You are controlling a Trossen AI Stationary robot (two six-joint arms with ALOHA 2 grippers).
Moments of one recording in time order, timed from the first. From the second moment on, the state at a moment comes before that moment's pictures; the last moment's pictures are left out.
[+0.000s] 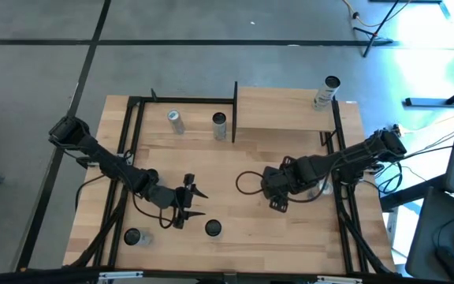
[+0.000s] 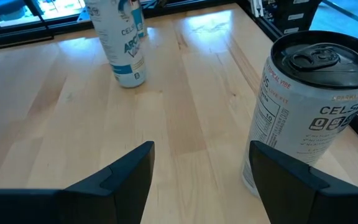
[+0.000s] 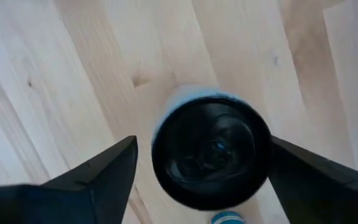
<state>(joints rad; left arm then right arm) -0.51 1.37 0.60 0.27 -0.38 -0.10 0.34 1.59 1.37 -1.20 0.12 0.65</state>
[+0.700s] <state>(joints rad) -0.51 1.37 0.60 0.25 -0.38 -0.10 0.53 1.53 1.54 -1.33 0.38 0.81</state>
